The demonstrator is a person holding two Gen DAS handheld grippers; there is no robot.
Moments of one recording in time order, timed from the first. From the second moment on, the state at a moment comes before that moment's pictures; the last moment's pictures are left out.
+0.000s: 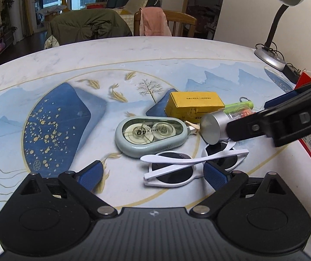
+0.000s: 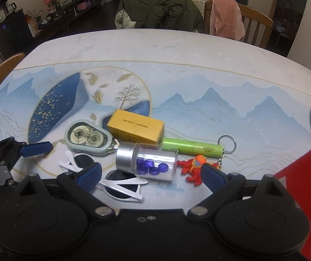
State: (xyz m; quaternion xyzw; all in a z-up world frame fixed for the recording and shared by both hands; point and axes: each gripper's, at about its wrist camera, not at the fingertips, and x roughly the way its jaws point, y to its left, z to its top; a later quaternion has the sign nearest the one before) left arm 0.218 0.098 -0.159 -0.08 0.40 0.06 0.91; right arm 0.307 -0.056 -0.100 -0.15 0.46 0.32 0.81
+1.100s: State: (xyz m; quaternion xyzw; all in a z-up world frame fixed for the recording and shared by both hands) left arm 0.210 0.085 -0.153 -0.10 0.39 0.03 0.92; right arm 0.313 -0.040 -0.112 -0.17 0.47 0.28 0.82
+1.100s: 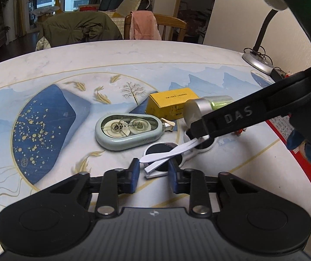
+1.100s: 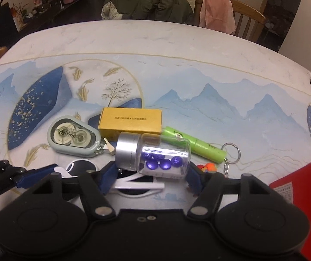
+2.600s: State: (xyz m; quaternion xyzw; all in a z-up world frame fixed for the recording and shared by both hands) left arm 0.146 0.020 -0.069 -0.09 0.33 -0.01 0.94; right arm 0.219 -0.214 -0.020 -0.05 0.43 0.31 0.85
